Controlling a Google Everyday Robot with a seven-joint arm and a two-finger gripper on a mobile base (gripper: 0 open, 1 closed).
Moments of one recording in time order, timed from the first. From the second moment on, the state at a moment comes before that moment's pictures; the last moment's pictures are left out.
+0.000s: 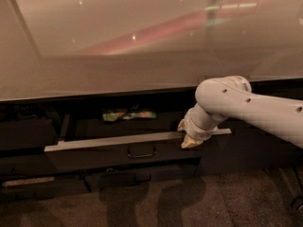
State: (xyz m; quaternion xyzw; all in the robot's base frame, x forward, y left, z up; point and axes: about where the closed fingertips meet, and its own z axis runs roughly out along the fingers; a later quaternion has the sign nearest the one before) arm 0.532 -0.129 0.646 -0.76 0.63 0.01 0.14
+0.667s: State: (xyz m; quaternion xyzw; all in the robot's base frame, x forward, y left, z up) arm 0.525 -0.126 0.644 -0.77 0.63 0.01 0.14
